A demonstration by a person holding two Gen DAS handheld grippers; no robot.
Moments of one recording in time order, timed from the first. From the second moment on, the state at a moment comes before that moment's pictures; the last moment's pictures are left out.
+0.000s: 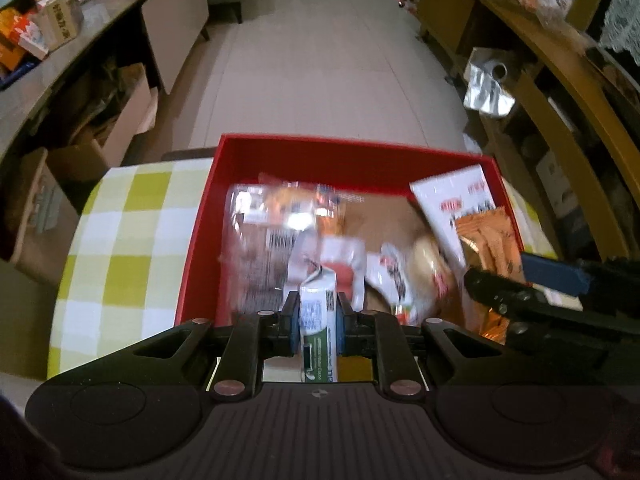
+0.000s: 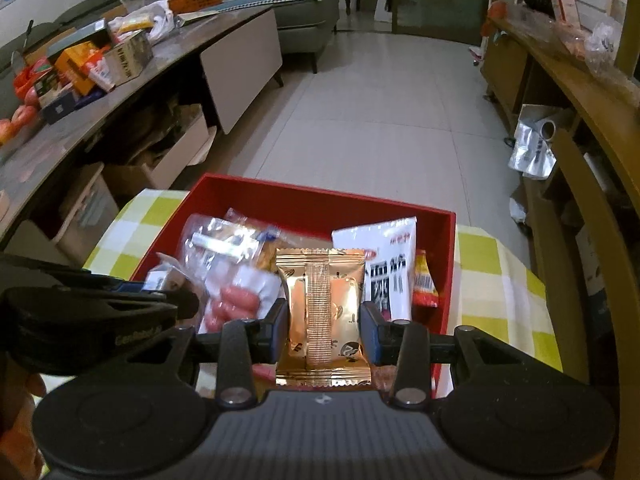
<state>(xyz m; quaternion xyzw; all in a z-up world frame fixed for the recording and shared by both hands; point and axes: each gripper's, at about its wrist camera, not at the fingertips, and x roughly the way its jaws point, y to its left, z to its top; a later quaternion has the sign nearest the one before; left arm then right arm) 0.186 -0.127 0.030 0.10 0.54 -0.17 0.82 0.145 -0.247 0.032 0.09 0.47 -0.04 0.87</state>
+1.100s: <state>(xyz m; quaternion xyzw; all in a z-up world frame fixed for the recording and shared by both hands) 0.234 -0.152 0.009 0.10 0.52 -0.14 0.84 0.196 -0.267 0.000 0.07 0.48 -0.07 0.87</state>
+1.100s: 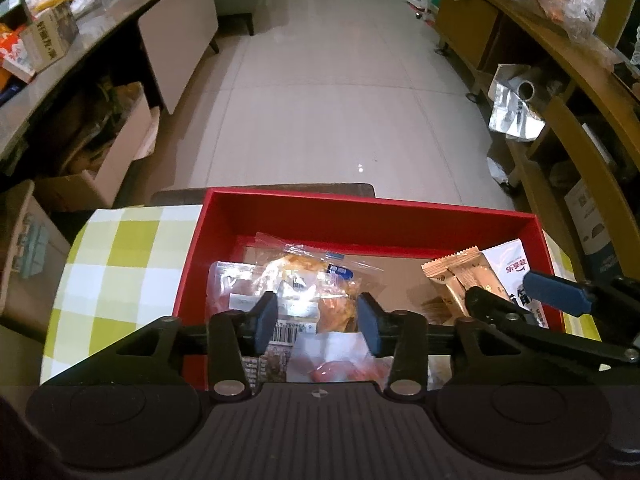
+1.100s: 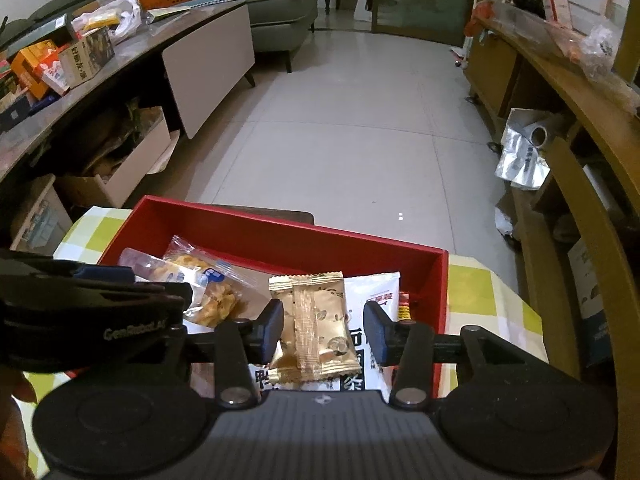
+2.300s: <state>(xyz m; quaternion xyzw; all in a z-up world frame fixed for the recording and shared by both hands) 0.124 -0.108 0.029 0.14 0.52 -0.13 0.83 0.094 -0.235 0.023 0.04 0.52 -0.07 0.85</state>
